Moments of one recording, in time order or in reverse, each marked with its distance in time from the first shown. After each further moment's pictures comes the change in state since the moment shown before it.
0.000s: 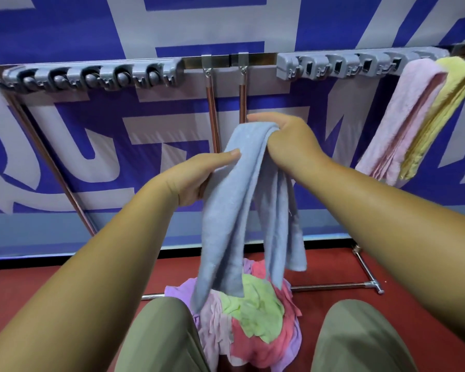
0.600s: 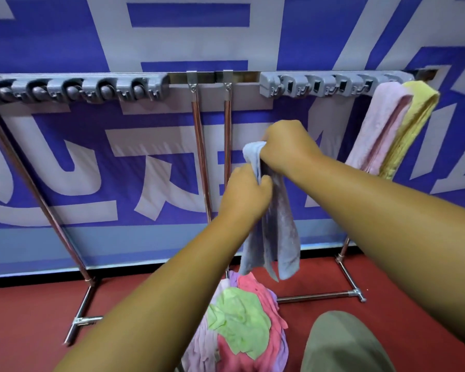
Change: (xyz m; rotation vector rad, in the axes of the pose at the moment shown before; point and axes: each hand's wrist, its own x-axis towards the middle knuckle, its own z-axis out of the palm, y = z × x) left_hand 0.050 0.000 0.118 0.540 0.554 0.345; right_hand 0.038 -0.005 -0.025 -0.949 0.012 0.020
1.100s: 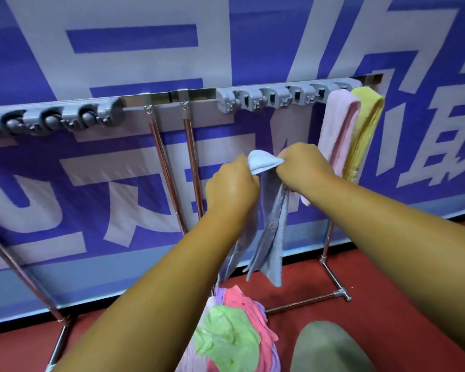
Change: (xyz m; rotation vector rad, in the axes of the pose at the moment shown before) left_hand 0.045 0.052 0.040 0.465 0.068 0.136; right_hand -0.010 0.113 -0.010 0.109 0.009 0.198
